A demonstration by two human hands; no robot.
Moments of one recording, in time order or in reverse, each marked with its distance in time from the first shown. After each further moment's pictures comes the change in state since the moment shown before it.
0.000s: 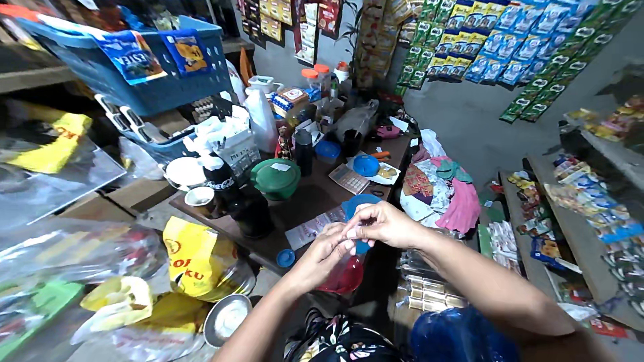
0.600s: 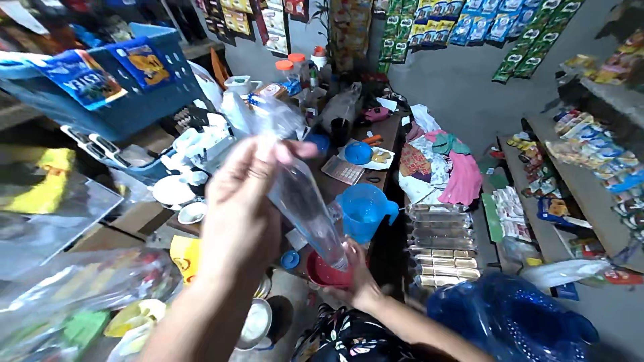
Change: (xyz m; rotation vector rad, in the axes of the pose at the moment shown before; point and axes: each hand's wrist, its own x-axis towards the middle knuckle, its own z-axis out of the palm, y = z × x) left_hand 0.055 0.128 -0.054 -0.207 0.419 0.060; right_hand -0.018 0.160 0.156 -0.235 0.683 -0.260
